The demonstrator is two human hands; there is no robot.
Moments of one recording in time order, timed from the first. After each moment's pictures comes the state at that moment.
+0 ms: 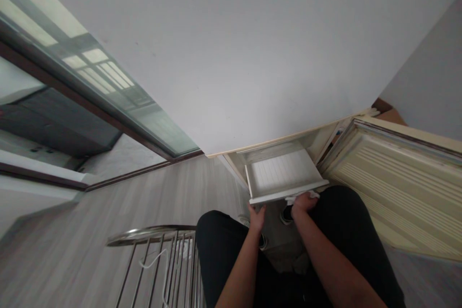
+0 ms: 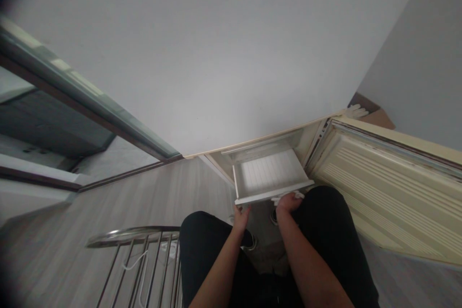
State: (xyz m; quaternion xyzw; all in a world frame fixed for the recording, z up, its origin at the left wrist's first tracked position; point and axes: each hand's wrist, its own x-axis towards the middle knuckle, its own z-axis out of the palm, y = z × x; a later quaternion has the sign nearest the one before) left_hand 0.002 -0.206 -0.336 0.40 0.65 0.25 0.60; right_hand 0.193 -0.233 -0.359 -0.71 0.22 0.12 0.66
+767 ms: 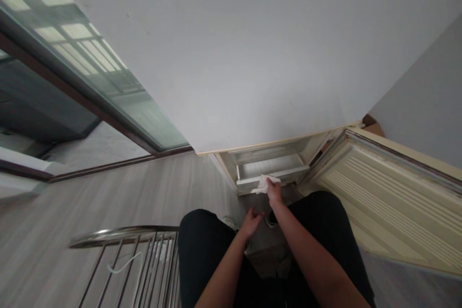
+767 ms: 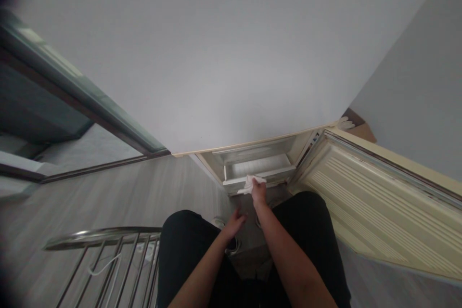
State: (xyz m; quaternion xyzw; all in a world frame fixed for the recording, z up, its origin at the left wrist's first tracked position) left_hand 0.017 -0.218 -0.338 0.40 0.56 0.14 0.72; right_hand 0.177 -0.176 -0.358 -0.66 -0.04 0.33 0.67
